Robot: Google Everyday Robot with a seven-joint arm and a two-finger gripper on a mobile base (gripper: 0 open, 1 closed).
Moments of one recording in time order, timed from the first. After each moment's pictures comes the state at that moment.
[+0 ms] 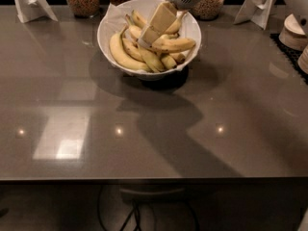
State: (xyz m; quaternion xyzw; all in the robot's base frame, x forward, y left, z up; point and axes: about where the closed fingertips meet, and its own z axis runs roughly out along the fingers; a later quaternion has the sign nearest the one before) arm 0.649 0.007 0.996 -0.60 0.70 0.12 0.36
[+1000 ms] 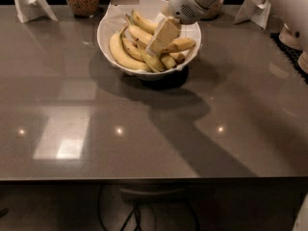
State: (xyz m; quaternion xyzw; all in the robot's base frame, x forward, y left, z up) arm 0.664 -0.010 0.955 -0.59 0.72 0.12 0.35
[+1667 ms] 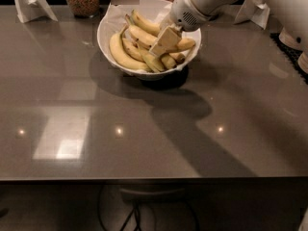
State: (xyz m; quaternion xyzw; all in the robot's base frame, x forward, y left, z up) arm 0.659 -0.021 0.937 -0.59 0.73 0.11 0.33
